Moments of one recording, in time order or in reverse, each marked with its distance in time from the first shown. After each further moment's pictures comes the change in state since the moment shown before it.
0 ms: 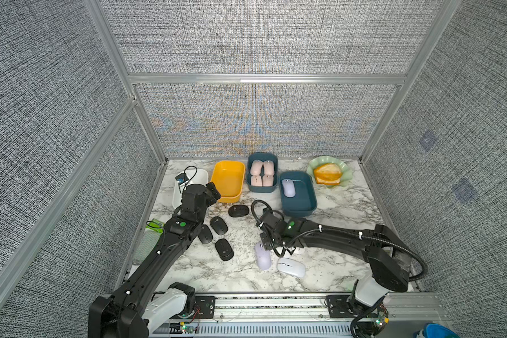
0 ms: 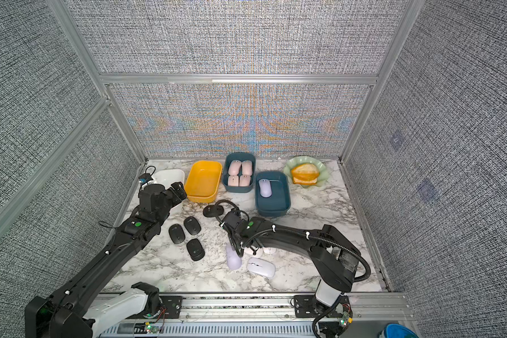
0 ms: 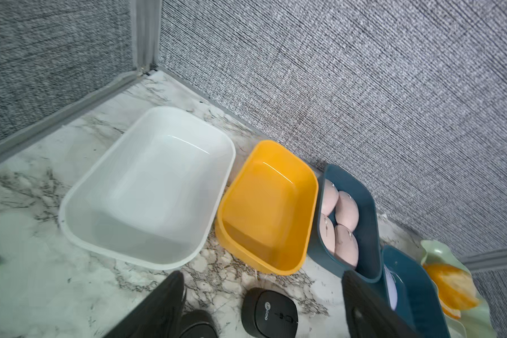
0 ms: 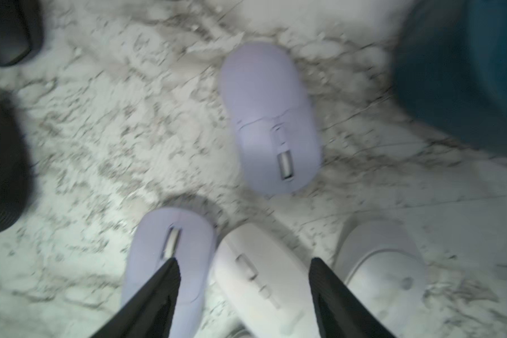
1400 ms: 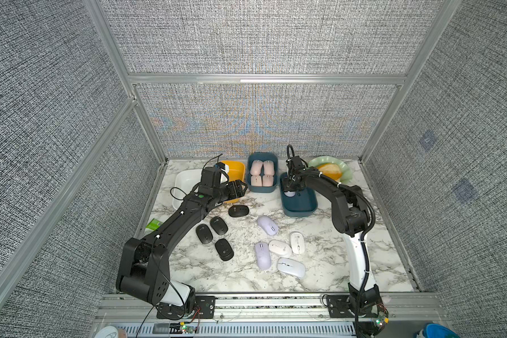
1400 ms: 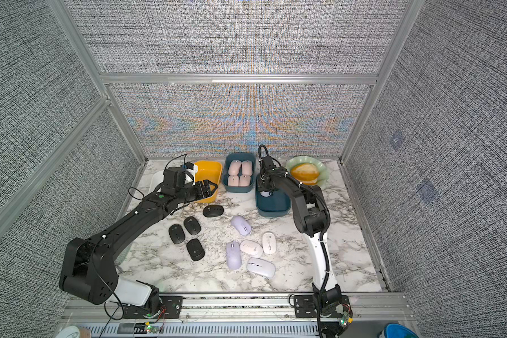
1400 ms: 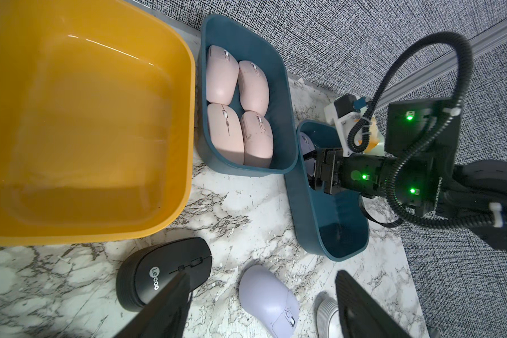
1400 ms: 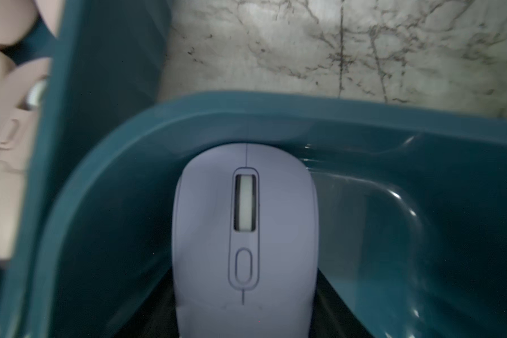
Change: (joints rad) left arm -0.005 0.410 0.255 -0.041 0.686 0.143; right arm -0.698 0.652 0.725 0.051 -0.192 -0.417
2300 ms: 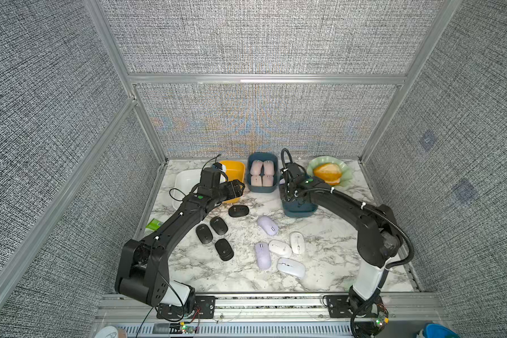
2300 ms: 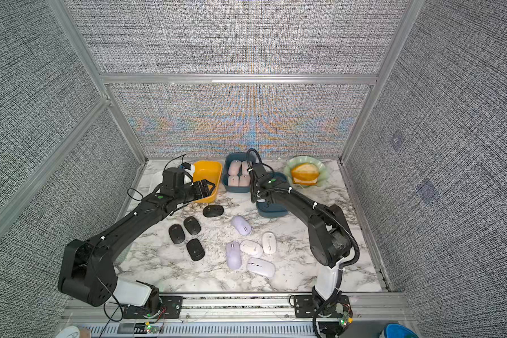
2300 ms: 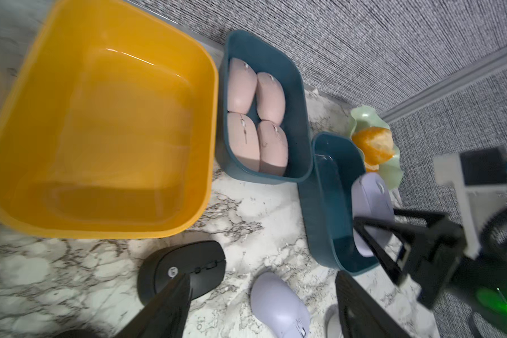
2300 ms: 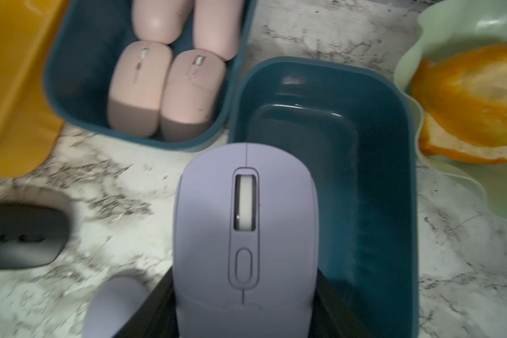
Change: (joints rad) left arm 0.001 -0.003 -0.006 0.000 -0.045 -0.004; right arm 0.161 -0.451 -0.360 0.029 0.196 0.079
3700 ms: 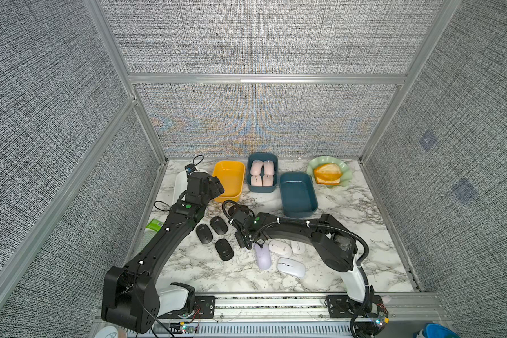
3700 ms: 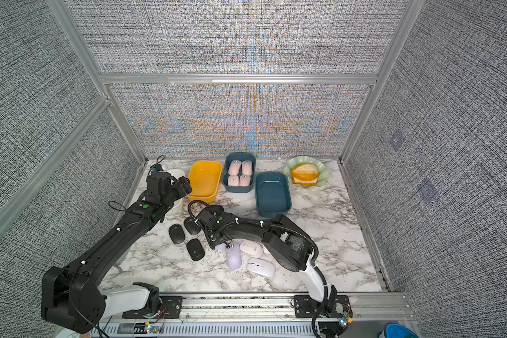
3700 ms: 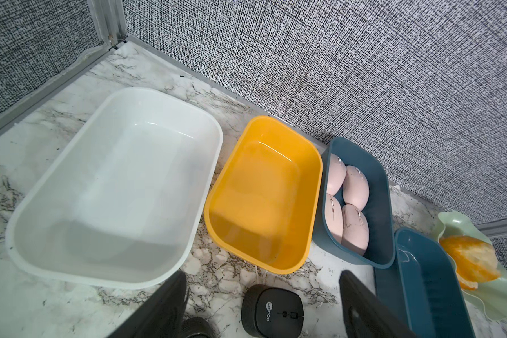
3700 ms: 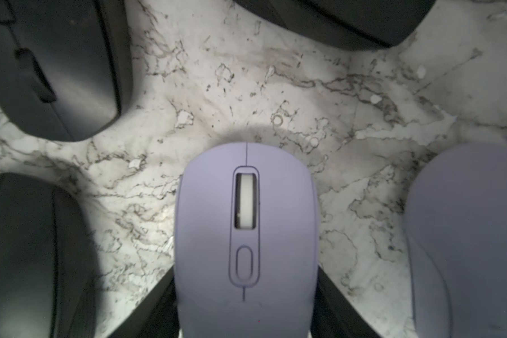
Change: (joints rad) left arm 0.055 -0.196 -0.090 -0.029 -0.478 -0.057; right arm 0.530 0.258 0.050 -0.051 -0.096 0.232
